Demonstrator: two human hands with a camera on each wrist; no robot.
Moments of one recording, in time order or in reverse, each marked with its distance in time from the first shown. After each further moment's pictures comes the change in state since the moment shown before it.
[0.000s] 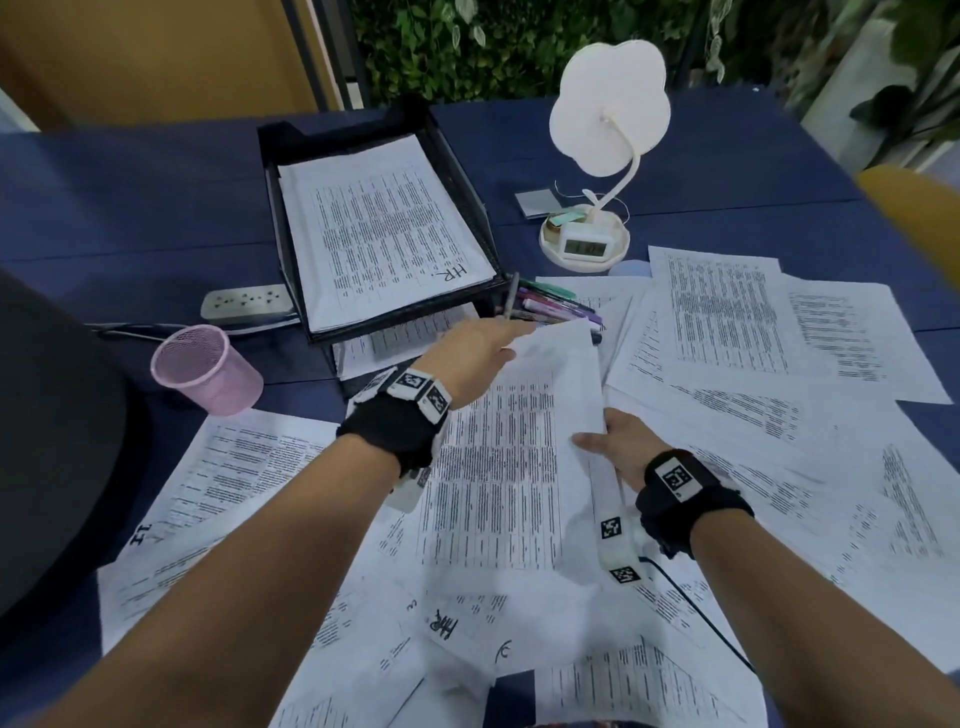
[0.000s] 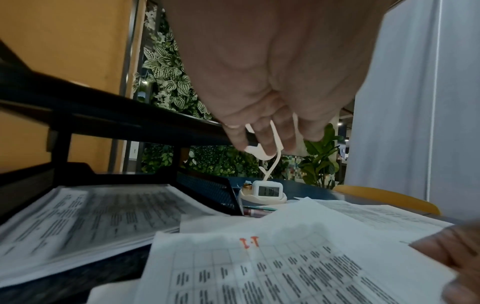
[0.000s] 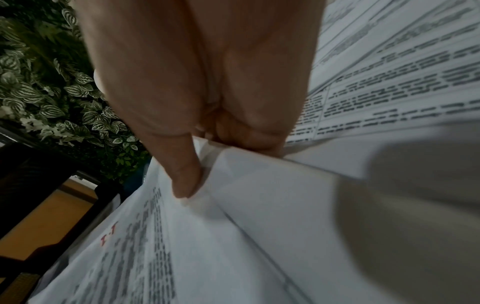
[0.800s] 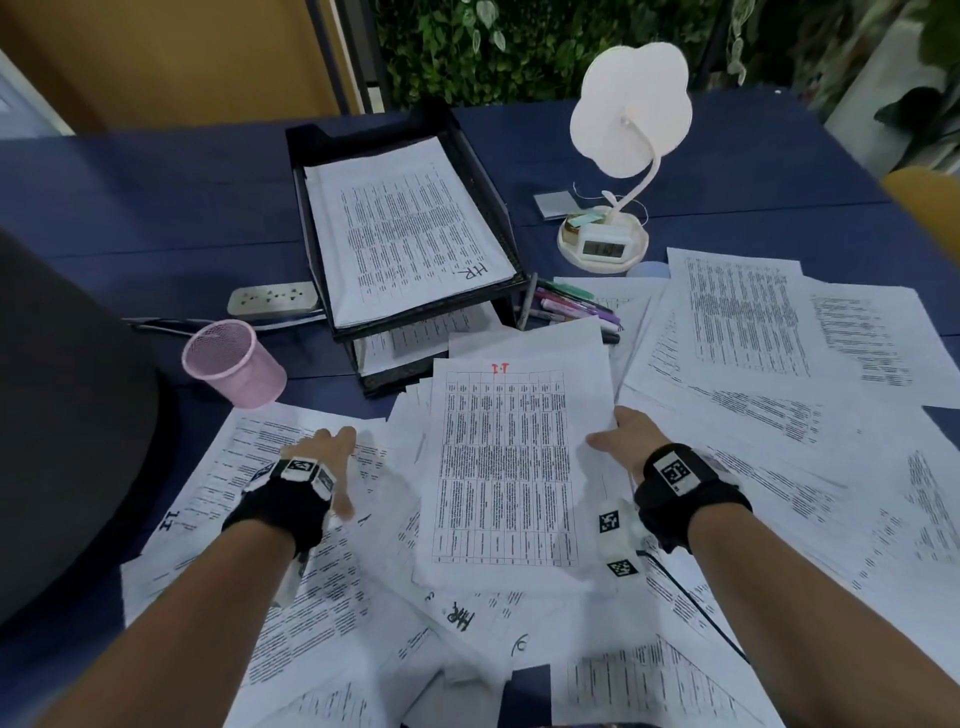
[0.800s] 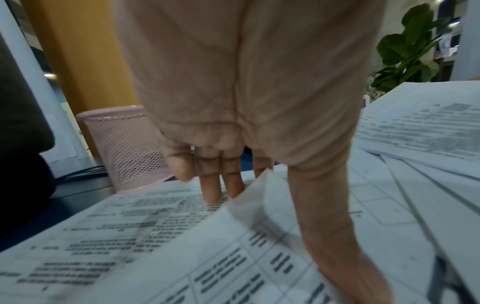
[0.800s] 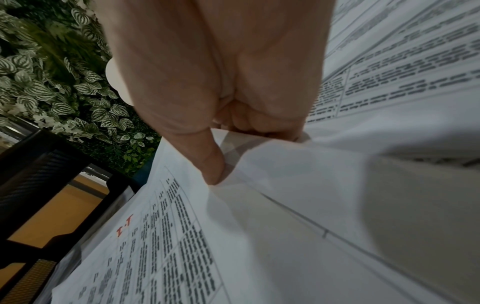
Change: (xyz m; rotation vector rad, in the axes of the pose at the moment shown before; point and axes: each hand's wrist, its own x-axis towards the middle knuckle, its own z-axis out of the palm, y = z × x) left_hand -0.129 -0.122 0.033 0.317 -0.499 -0.714; right_hand 0.024 0.006 0.014 -0.193 0.111 -0.009
